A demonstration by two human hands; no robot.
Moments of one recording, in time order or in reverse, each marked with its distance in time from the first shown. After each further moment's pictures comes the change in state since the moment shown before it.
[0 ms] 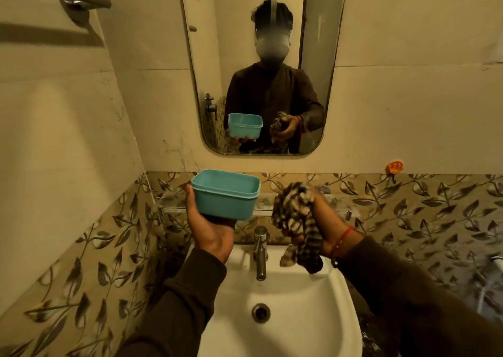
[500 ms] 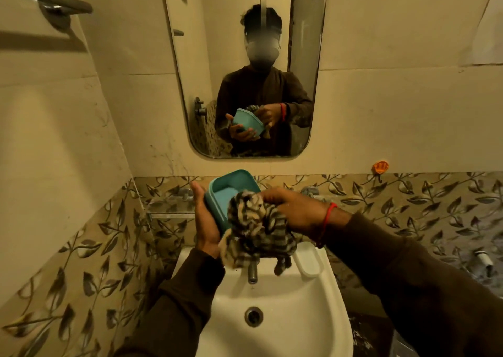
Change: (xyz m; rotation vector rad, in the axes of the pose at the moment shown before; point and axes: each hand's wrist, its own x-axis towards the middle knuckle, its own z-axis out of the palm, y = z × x) left_hand -0.005 -0.008 0.028 0.201 -0.137 -0.148; right_hand -0.042 -0.035 0.059 -1.098 -0.147 -0.303
